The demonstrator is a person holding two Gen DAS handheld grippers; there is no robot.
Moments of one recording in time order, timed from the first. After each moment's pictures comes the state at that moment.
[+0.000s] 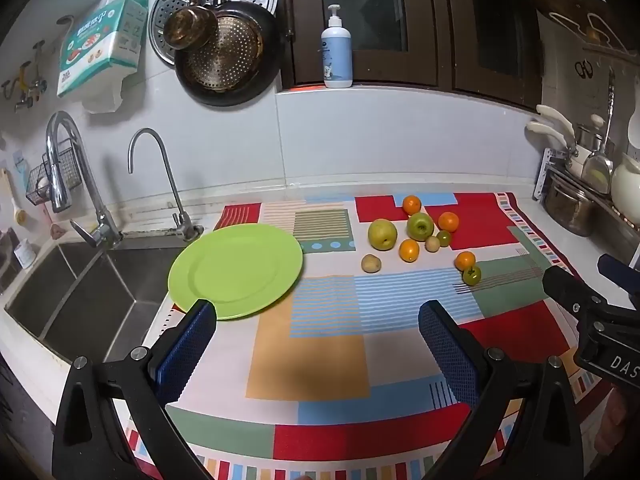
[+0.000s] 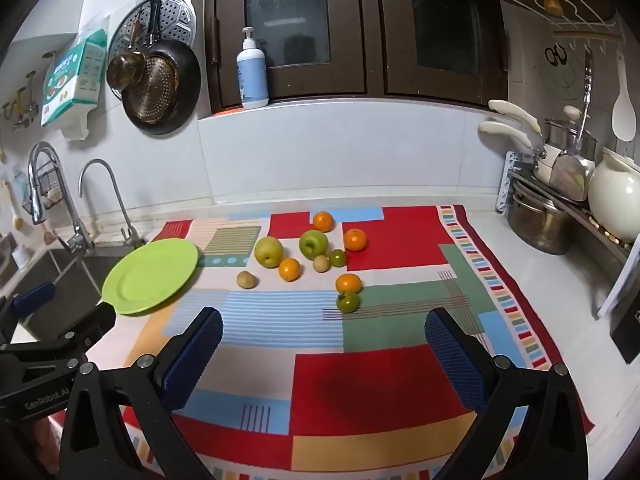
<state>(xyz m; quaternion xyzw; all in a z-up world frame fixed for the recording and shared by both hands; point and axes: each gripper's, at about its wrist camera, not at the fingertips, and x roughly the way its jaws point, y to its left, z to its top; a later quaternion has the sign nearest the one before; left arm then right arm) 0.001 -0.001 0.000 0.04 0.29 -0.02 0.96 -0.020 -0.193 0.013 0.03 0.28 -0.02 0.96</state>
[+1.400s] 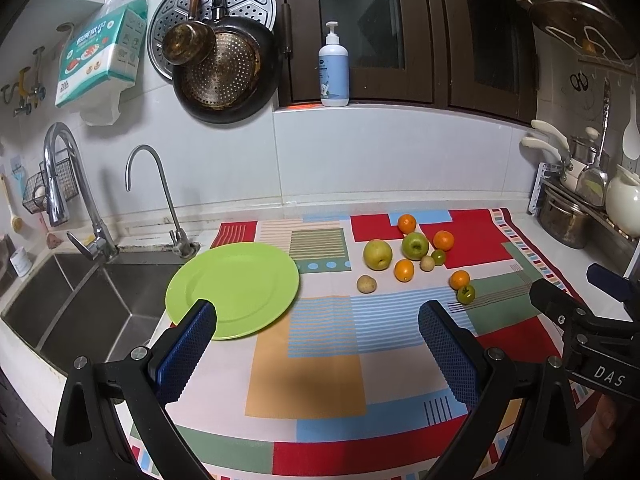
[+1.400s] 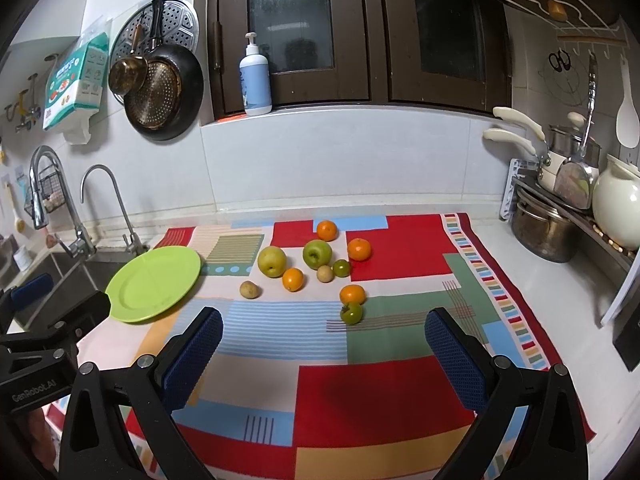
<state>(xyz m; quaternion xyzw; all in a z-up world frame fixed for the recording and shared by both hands) 0.004 0.004 0.014 0.03 0.27 -0.03 0.96 -0.013 -0.190 0.018 0.03 0.27 -0.01 0.96</state>
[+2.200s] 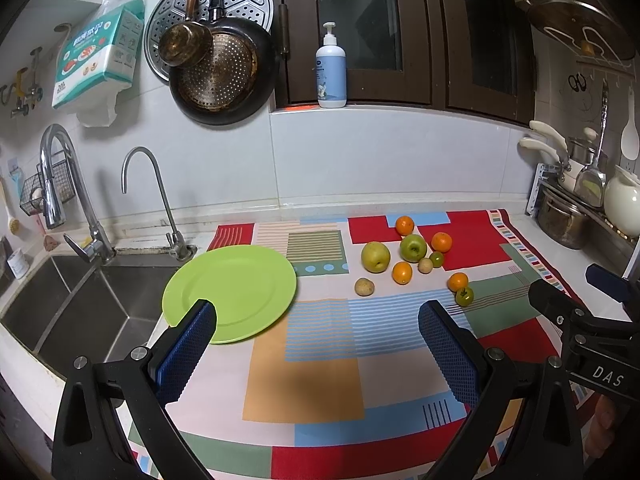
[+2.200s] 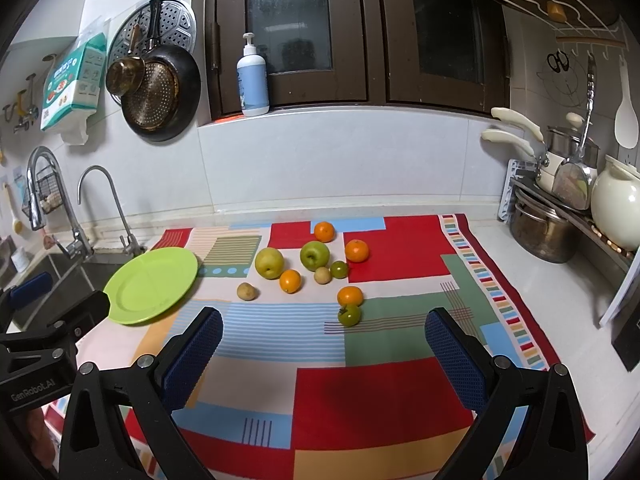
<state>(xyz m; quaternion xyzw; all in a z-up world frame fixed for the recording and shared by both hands) 0.006 0.003 0.015 0.03 0.26 -0.03 0.96 -0.010 -0.193 0.020 0.03 0.27 -0.01 0.96</state>
